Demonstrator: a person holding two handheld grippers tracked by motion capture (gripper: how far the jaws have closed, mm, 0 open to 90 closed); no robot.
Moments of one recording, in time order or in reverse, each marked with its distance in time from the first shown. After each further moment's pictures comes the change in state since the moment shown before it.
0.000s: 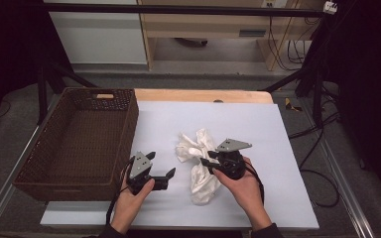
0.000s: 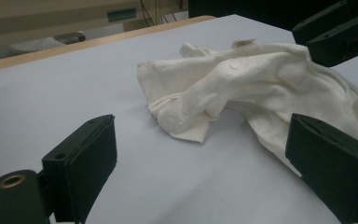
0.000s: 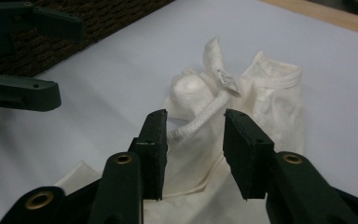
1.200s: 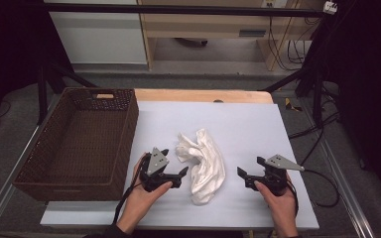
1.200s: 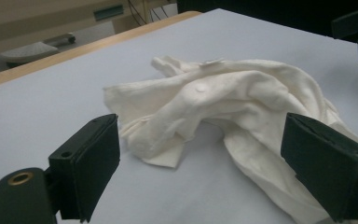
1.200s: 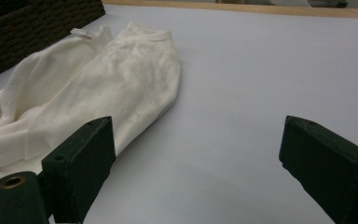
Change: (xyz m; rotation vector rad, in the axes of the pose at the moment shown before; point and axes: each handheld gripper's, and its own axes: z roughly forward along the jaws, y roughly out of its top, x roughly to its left) left arm -0.020 0.024 0.016 0.028 -0.019 0.066; right arm -0.062 -0.087 -0.063 -0.180 -0.167 0.179
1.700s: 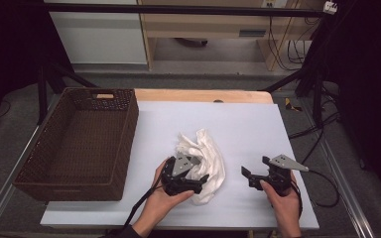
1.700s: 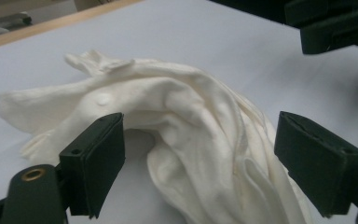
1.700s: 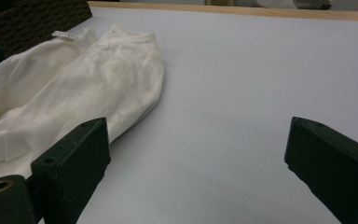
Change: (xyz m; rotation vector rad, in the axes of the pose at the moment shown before) left arm -0.045 0.016 0.029 0.067 -0.102 -0.012; right arm -0.012 -0.002 -0.006 0.001 -0.037 0.025
